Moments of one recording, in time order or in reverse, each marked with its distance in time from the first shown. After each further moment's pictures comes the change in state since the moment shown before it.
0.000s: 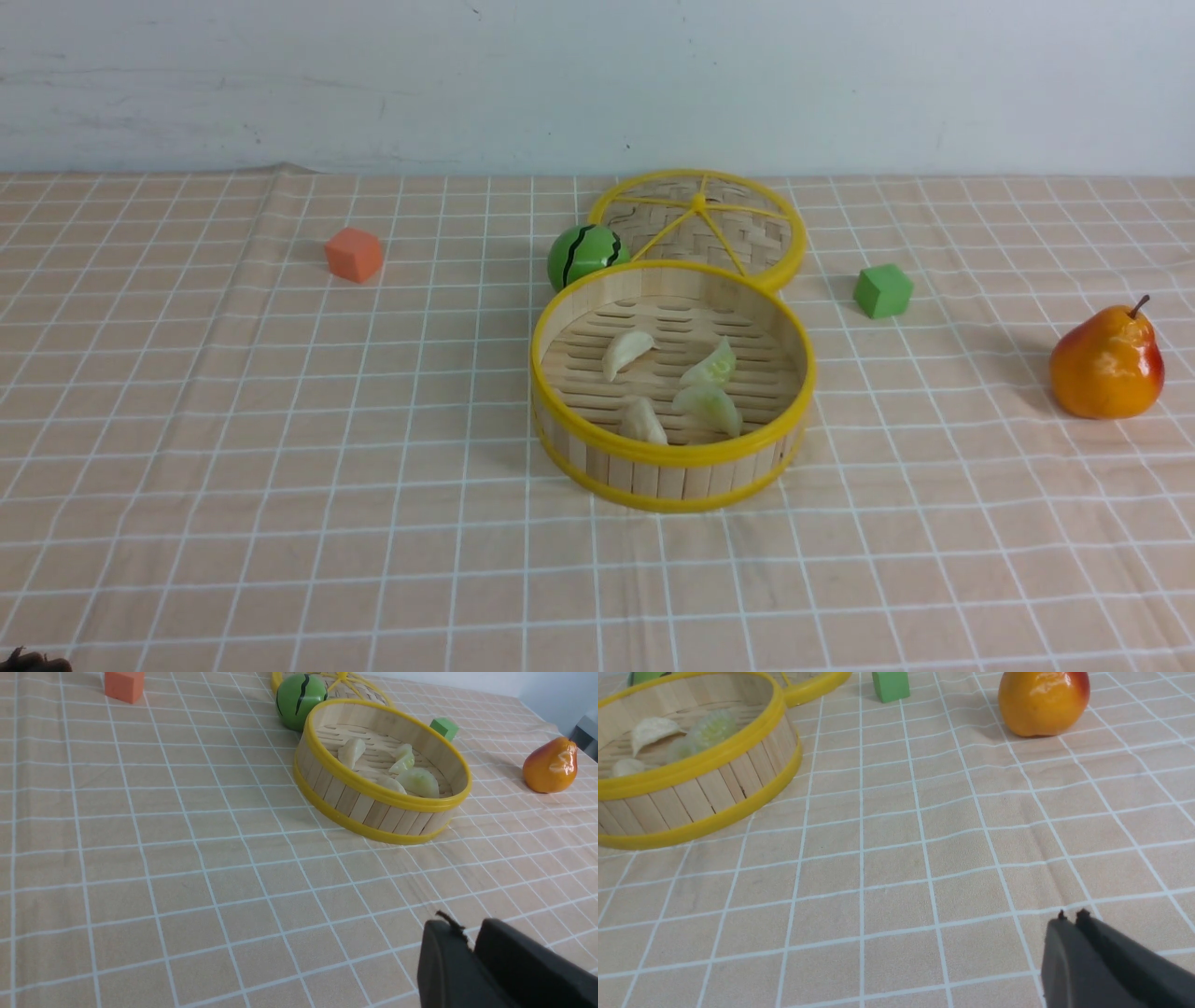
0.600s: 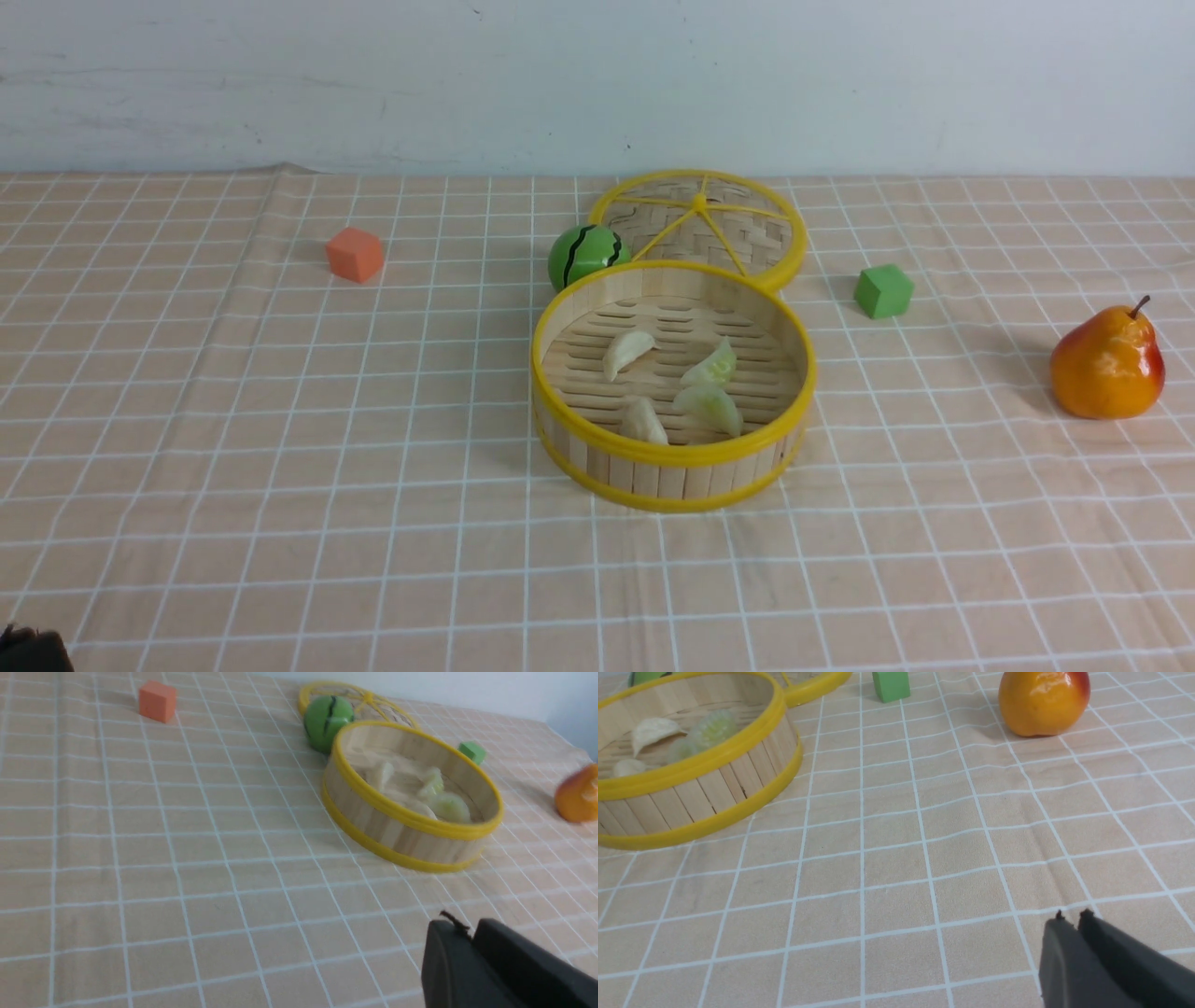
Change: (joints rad) right arm 0.000 0.000 0.000 0.000 0.000 0.001; left arm 0.133 -0.012 0.080 0.017 -0.153 -0.001
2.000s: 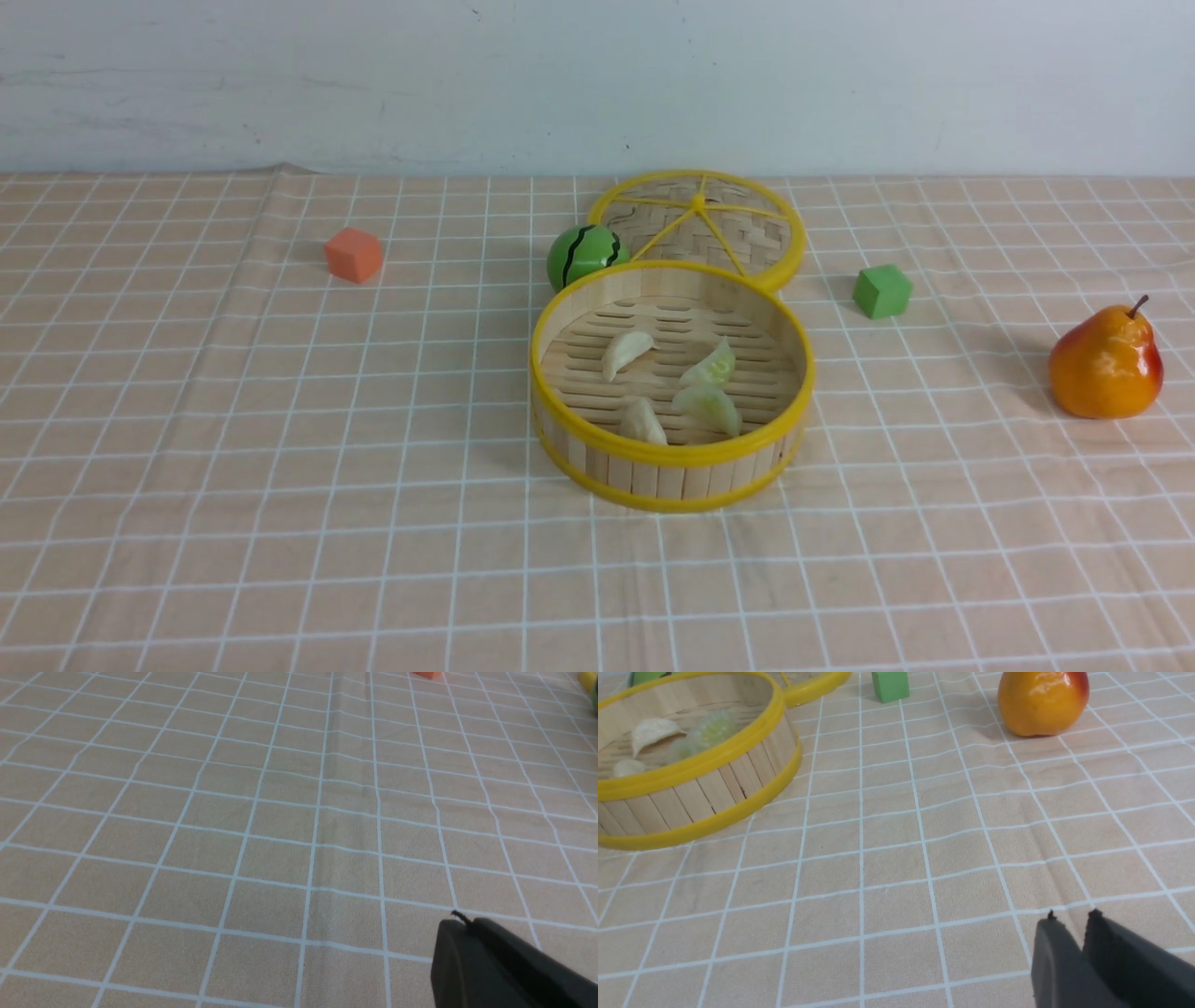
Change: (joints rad) right arm 0.000 0.000 0.000 0.000 0.001 0.001; left arm 0.474 -0.128 0.301 -0.073 -0.057 0.229
